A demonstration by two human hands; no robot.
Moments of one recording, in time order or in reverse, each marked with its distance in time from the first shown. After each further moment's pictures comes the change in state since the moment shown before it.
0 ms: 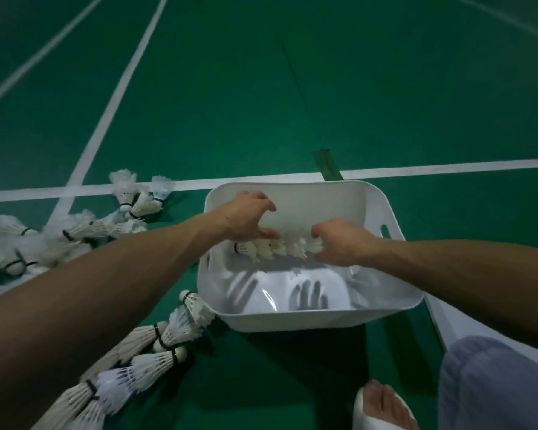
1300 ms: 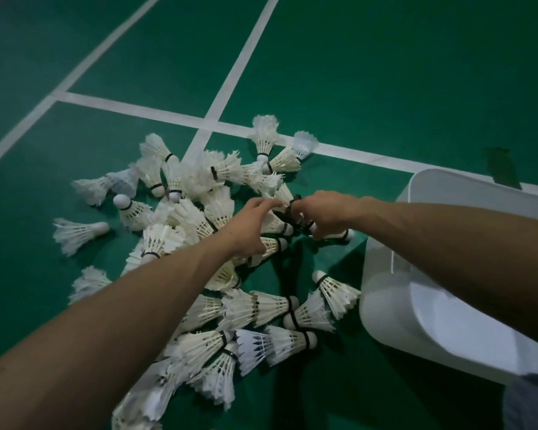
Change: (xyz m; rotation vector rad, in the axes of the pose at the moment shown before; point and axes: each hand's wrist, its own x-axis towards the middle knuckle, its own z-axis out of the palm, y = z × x) left_hand -0.172 -0.201 0.096 -0.589 0.075 -0.482; right_hand 0.145 -0.278 0.025 -0.380 -0.223 -0.579
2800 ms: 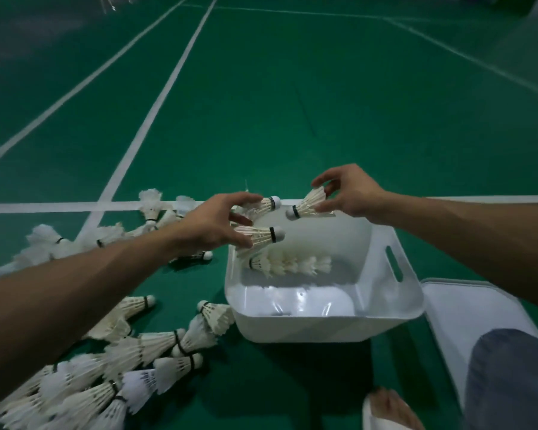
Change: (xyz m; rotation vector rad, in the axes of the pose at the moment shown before) left_hand -0.049 0.249 -0.027 -0.339 -0.085 0.290; right_hand -0.292 0.131 -0.006 0.945 0.752 0.497
